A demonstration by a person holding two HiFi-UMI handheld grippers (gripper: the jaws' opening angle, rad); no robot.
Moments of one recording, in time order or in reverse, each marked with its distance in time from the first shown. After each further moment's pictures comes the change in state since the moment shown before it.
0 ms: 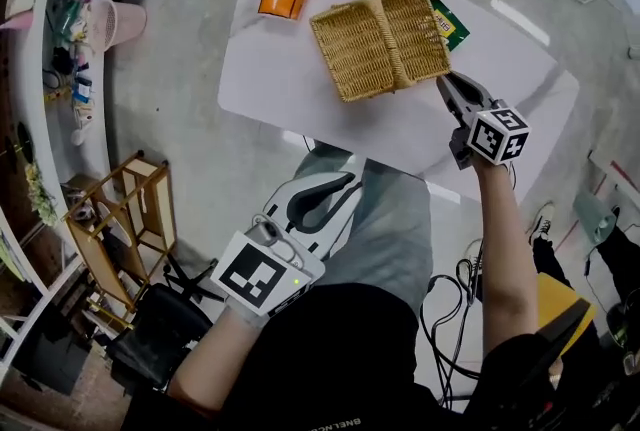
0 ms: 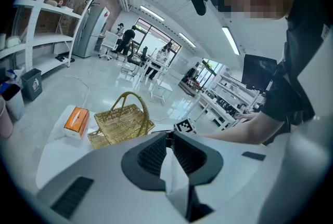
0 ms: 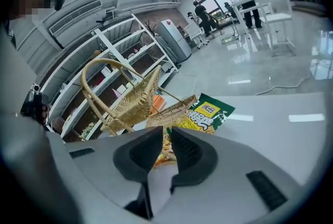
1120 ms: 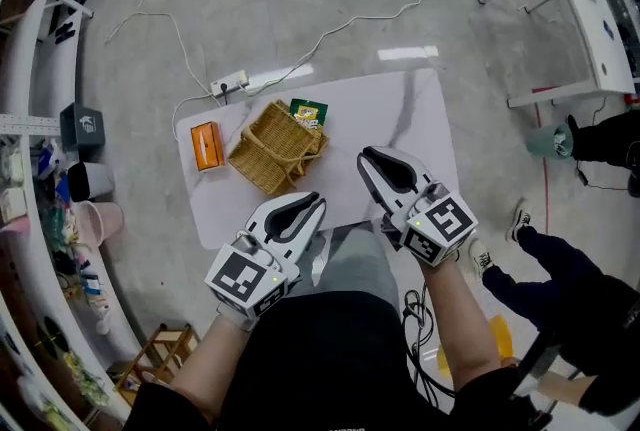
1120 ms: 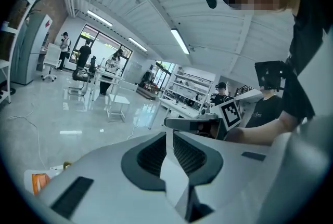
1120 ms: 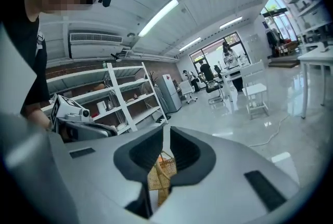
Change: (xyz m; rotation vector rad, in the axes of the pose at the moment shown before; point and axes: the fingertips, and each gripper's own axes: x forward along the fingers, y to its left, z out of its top) left arm 0.020 -0.123 0.114 0.376 -0.023 -0.423; right arm -0.250 0.194 0.161 -0.163 -0.566 -0.242
